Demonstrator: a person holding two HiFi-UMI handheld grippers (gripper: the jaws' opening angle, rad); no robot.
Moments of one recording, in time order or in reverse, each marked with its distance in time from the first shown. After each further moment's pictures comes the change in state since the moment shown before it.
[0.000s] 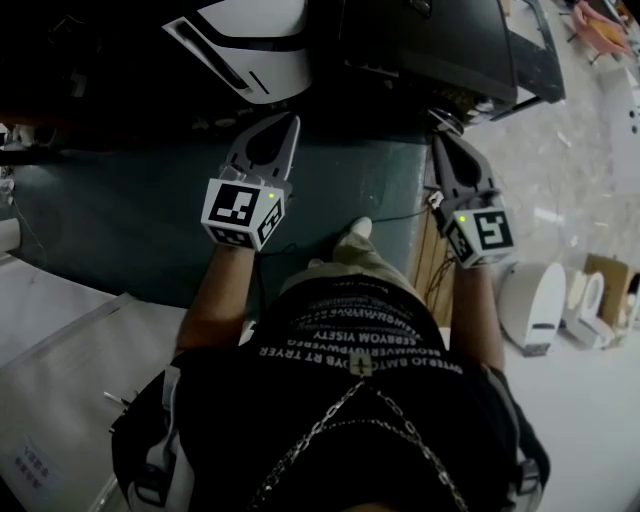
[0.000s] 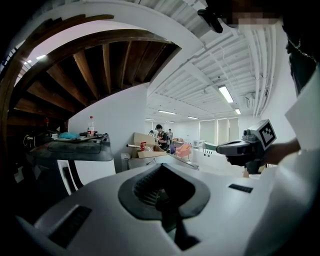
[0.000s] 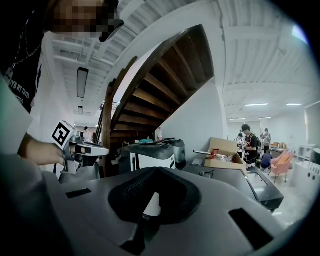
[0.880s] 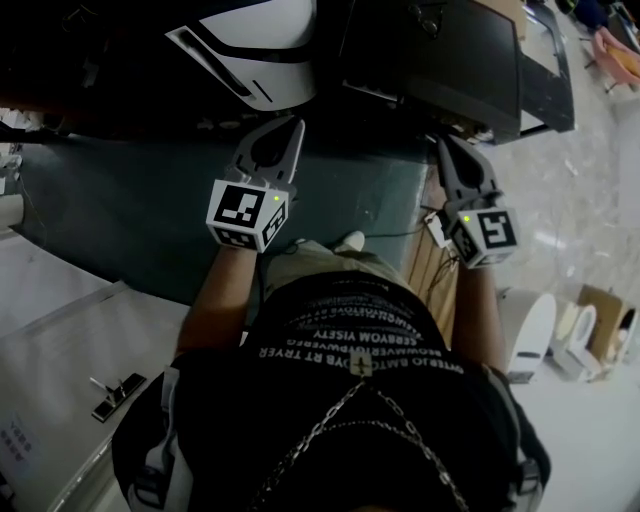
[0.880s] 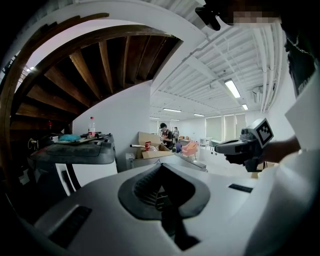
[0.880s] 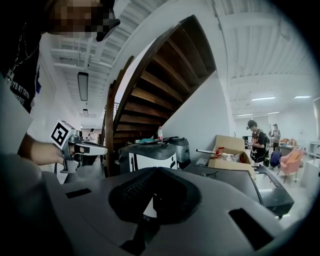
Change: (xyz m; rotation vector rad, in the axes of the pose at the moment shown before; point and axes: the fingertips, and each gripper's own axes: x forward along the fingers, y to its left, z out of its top) left arm 0.070 -0.001 0.021 0.007 0.018 0.081; right arm 0.048 -0.072 0.010 0.042 -0.001 0.115
